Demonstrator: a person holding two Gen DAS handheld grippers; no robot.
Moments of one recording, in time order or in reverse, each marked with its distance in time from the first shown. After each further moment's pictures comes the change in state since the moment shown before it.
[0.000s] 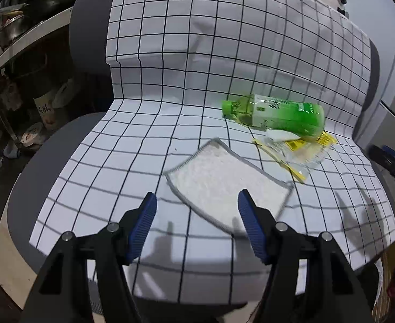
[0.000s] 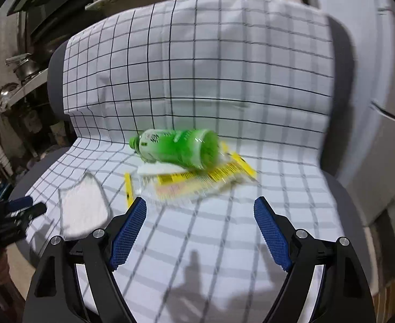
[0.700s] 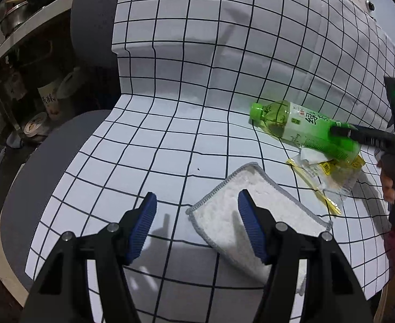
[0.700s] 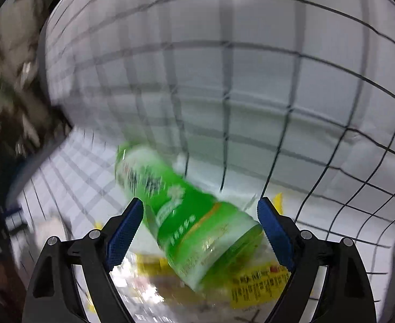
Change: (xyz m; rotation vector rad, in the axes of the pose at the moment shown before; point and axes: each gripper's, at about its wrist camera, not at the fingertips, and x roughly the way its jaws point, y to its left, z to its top) left arm 0.046 0.024 0.027 -0.058 0.046 0.036; right arm 0.144 0.014 0.068 -0.215 0.215 0.195
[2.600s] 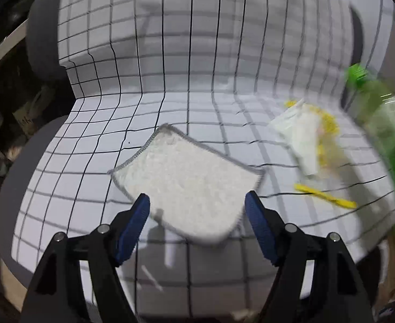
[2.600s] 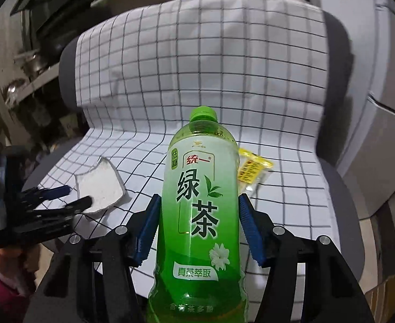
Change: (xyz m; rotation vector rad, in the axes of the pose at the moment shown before) left arm -0.011 -0.073 -0.034 0.208 0.059 -0.057; right arm -0.189 0.041 -0.138 0.248 -0.186 -0.163
